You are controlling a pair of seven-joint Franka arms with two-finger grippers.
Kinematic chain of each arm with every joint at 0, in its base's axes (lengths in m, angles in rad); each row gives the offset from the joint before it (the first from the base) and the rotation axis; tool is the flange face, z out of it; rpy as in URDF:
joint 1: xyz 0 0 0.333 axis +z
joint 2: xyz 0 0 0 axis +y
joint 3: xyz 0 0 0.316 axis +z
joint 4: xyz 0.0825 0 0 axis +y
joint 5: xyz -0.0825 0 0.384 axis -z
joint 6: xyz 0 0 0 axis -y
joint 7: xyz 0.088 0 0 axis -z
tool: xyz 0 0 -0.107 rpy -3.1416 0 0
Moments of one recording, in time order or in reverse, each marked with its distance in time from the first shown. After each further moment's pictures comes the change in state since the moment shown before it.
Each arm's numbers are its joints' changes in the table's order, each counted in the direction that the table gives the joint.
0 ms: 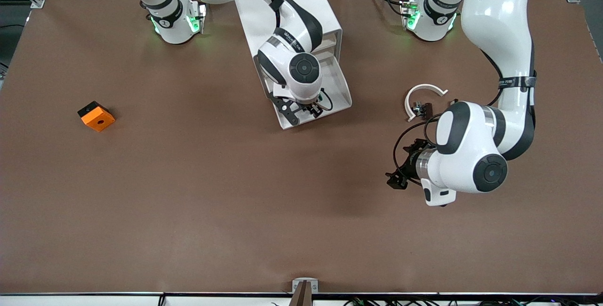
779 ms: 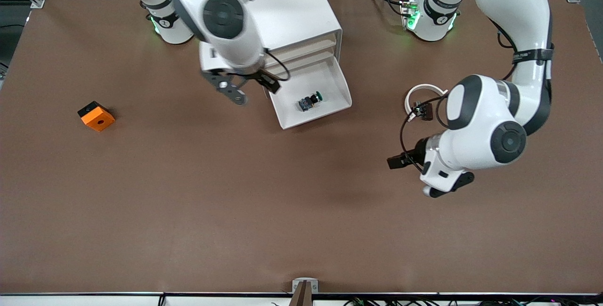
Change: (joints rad) left arm 0.003 -0.194 -0.048 0.224 -0.031 0.130 0.533; right arm -0.210 -0.387 -0.030 -0.021 0.000 -0.466 -0.439
